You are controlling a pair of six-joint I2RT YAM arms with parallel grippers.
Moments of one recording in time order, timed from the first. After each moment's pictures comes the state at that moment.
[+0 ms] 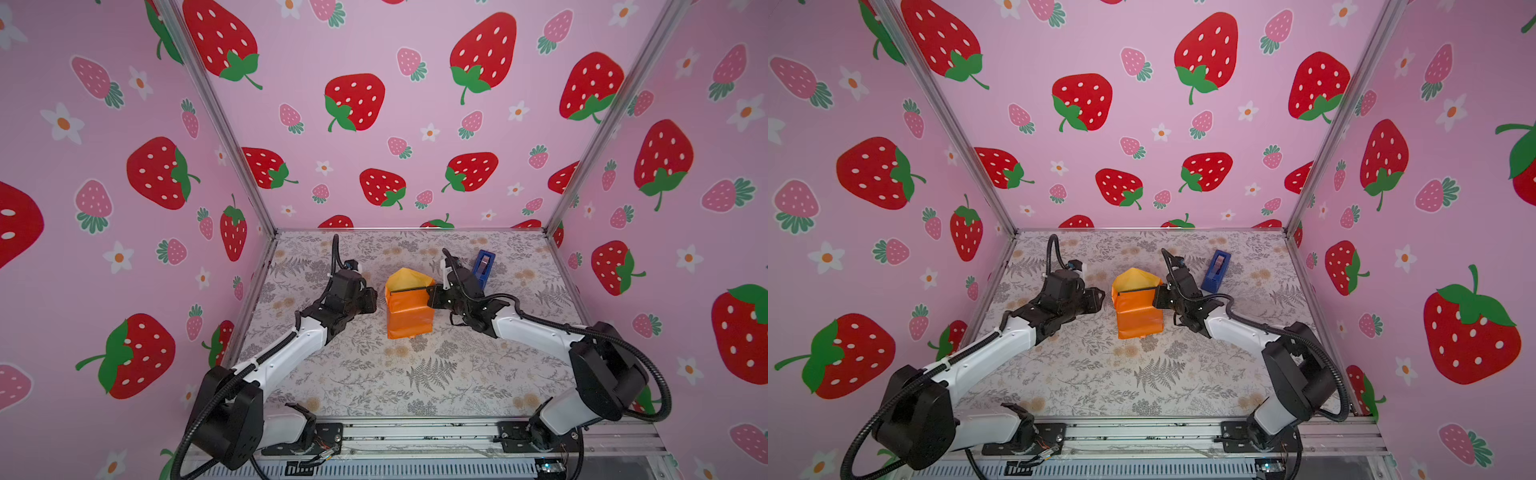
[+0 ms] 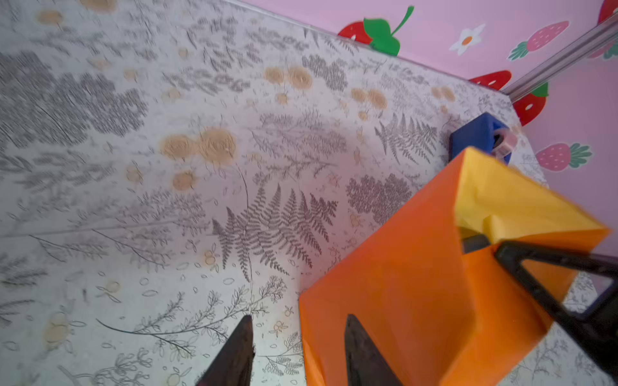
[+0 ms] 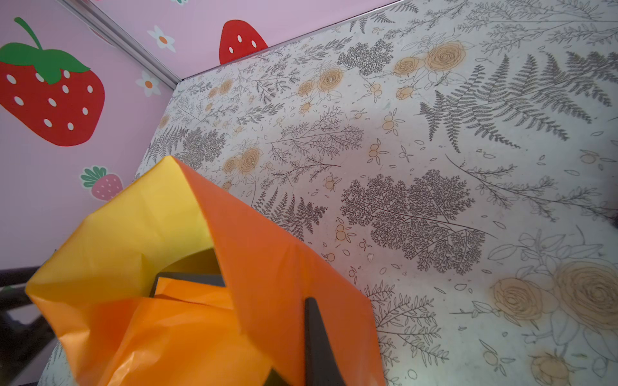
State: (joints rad) left arm -0.44 1.32 0.78 -0.17 0.01 -0.49; right arm 0.76 1.56 0.92 0.08 0.02 0.59
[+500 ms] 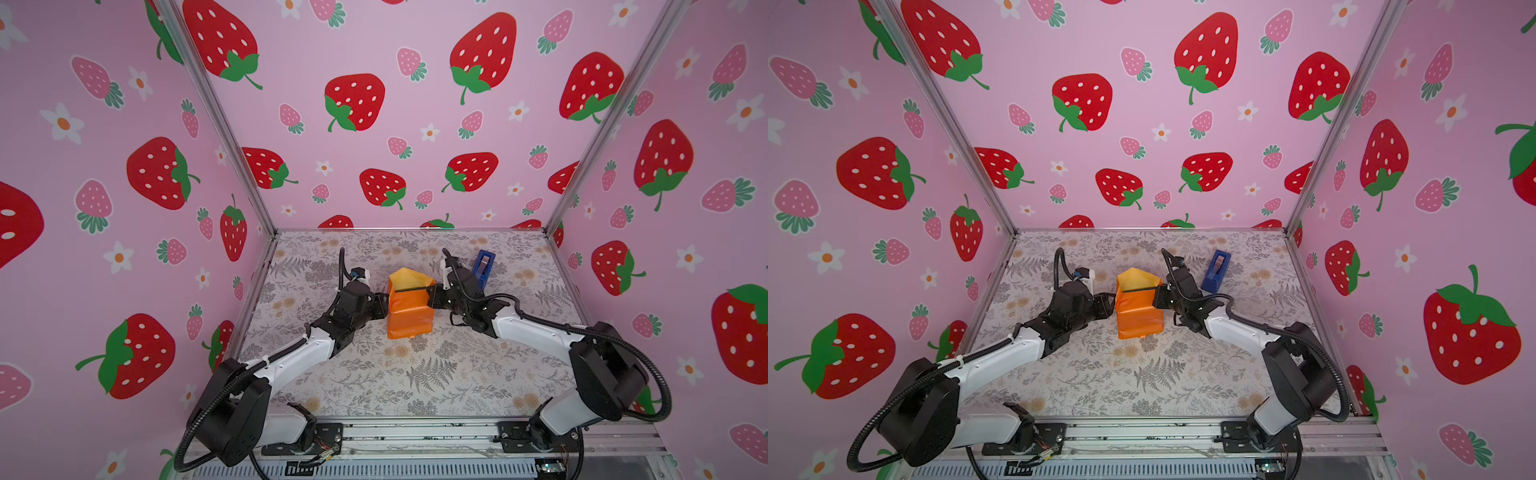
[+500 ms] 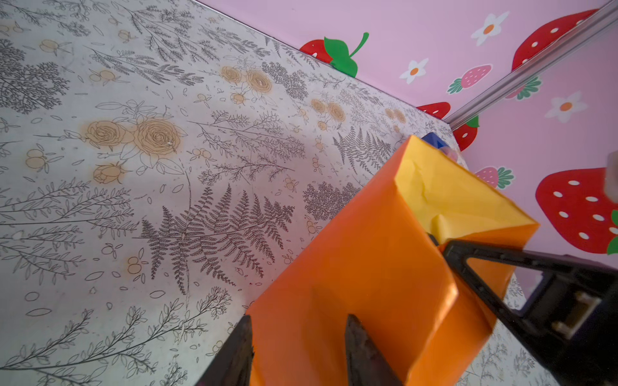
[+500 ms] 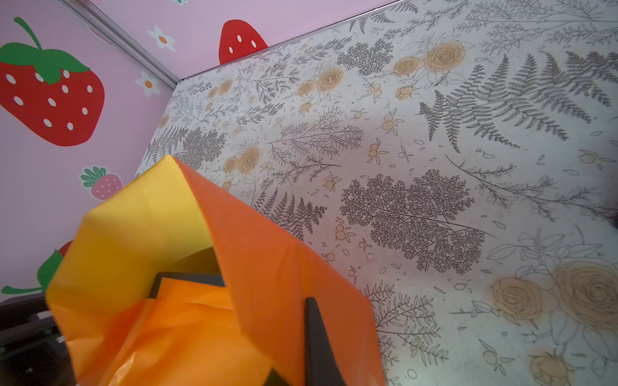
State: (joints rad) left arm -0.54 1.32 0.69 0.08 -0.03 -0.60; right arm 0.76 1.56 0.92 0.08 0.02 0.59
